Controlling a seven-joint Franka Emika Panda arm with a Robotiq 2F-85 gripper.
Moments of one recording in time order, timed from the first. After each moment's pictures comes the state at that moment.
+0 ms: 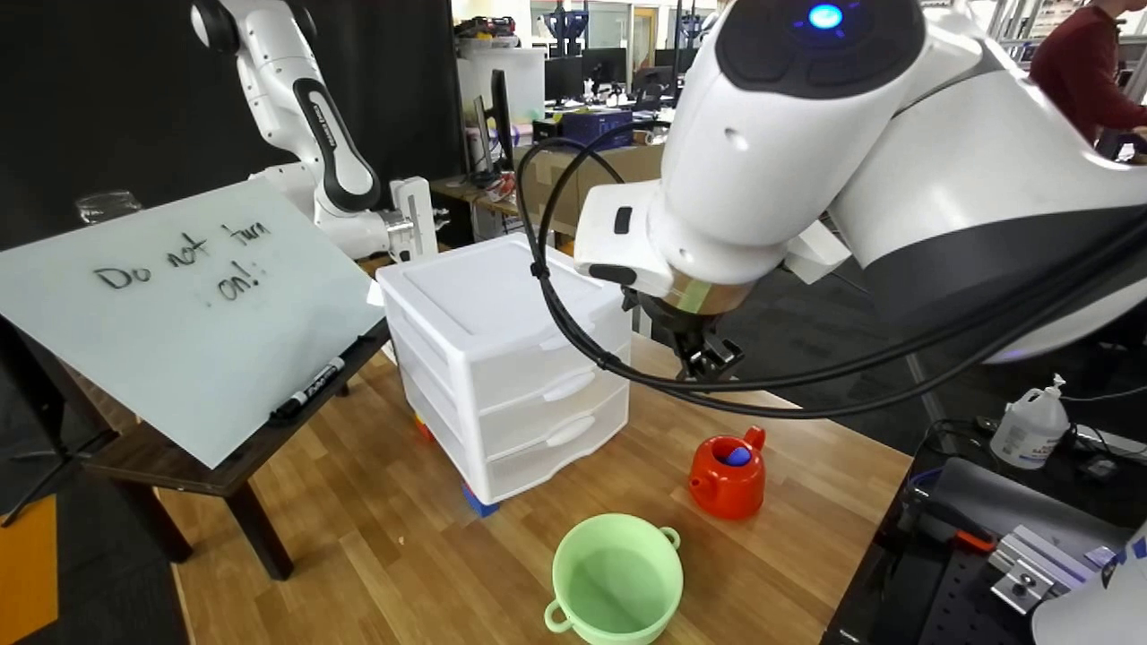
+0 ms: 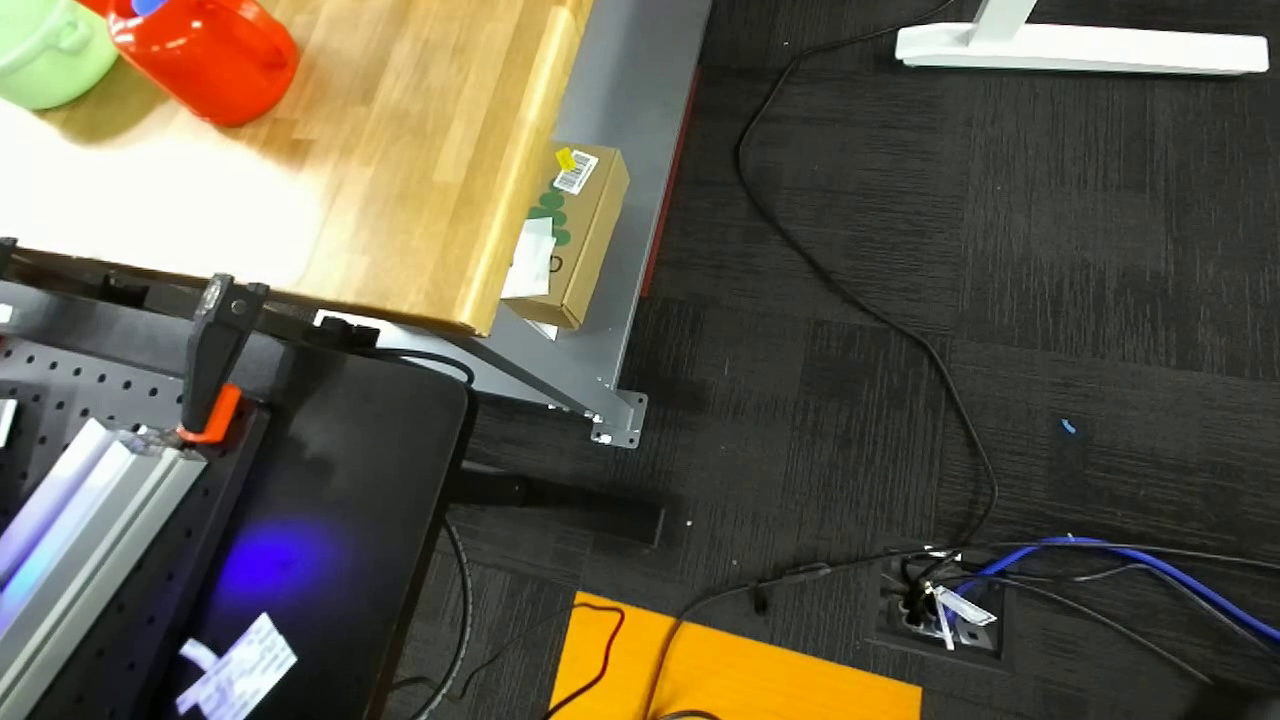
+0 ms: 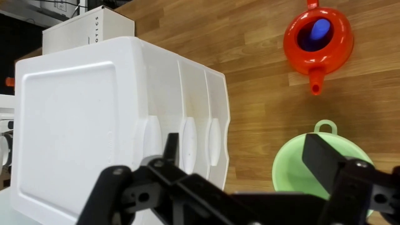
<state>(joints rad) 0.30 -0.31 0.32 -2.52 -0.74 2.29 -0.33</state>
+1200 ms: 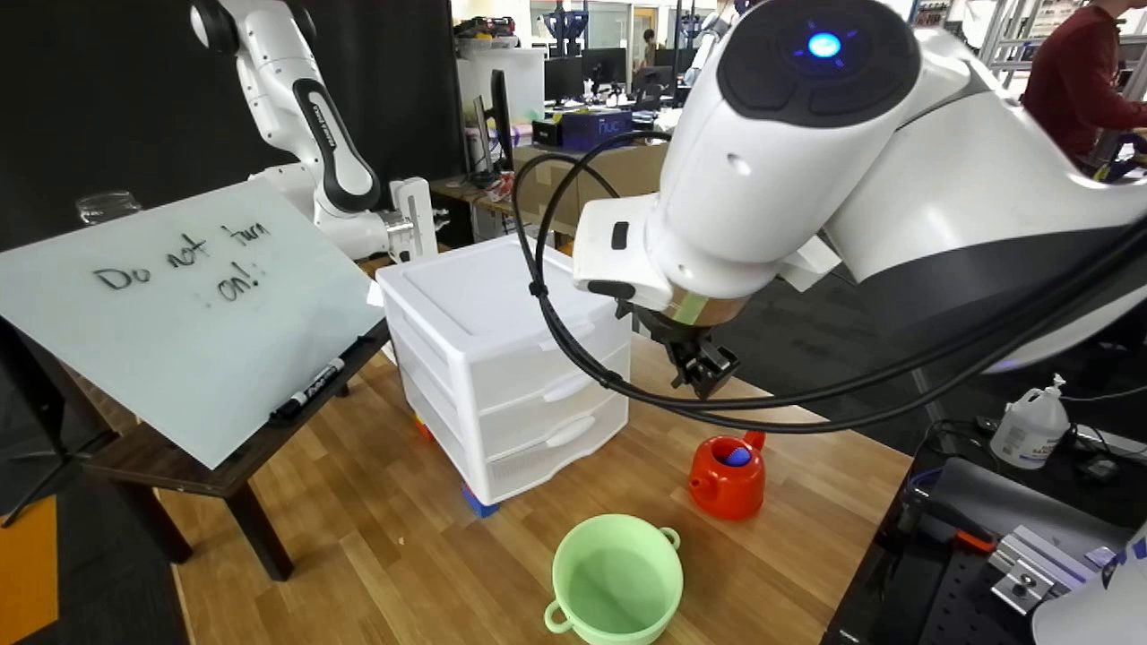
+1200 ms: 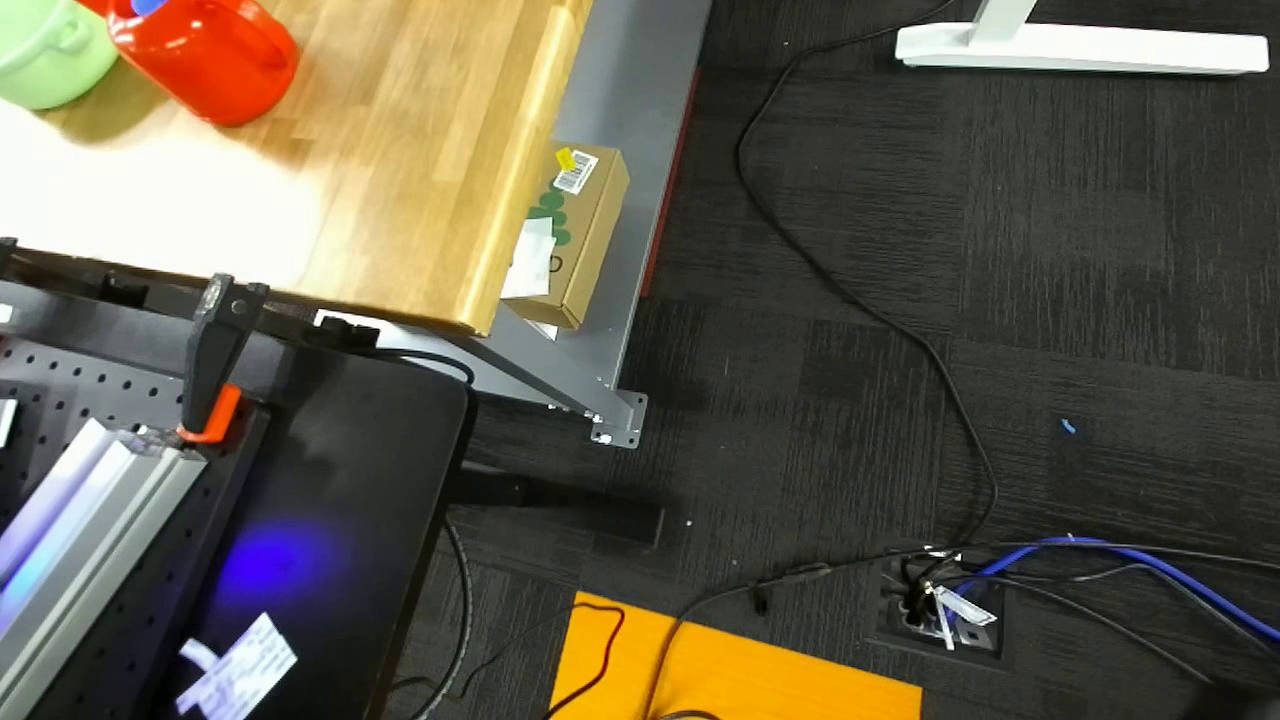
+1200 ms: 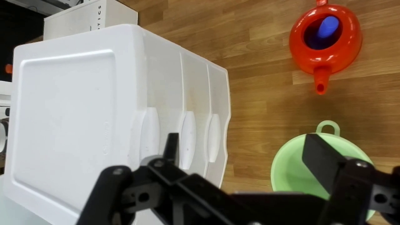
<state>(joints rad) 0.30 -0.29 0.31 -2.53 -0.78 2.32 -0.34</state>
